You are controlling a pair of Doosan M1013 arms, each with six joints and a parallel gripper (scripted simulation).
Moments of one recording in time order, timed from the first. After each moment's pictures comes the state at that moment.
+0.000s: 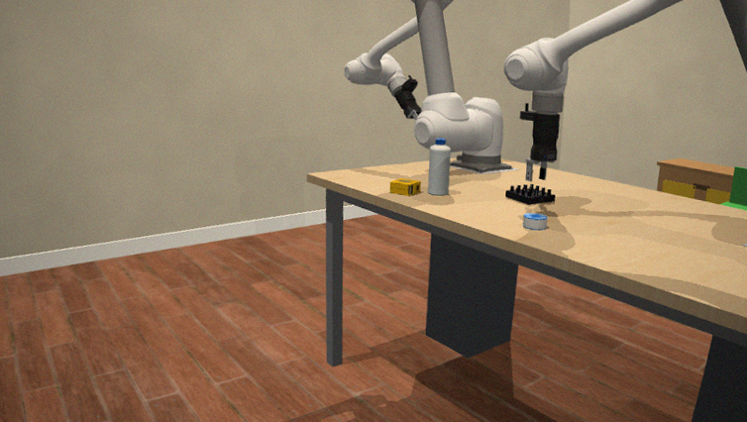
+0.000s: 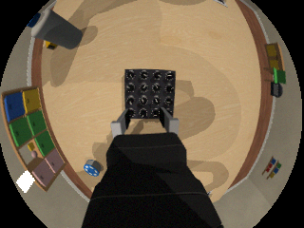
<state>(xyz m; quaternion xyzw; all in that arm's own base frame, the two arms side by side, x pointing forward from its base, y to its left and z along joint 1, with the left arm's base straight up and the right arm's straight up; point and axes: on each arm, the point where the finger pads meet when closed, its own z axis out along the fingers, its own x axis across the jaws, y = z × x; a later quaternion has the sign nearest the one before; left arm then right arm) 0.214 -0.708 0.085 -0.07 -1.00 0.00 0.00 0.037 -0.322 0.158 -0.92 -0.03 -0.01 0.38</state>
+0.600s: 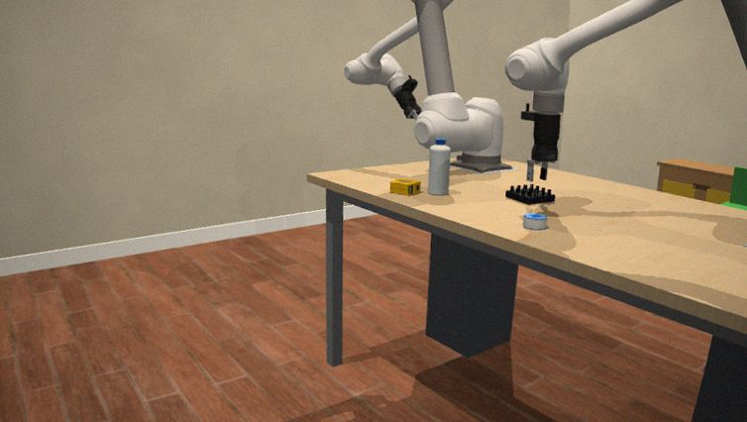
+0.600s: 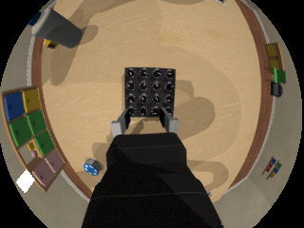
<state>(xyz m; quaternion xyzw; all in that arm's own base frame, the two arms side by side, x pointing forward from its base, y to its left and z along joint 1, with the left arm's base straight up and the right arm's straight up) 0.215 -0.704 0.085 -0.07 -1.00 0.00 0.00 0.037 -0.322 0.158 -0.92 -0.03 -0.01 0.38</state>
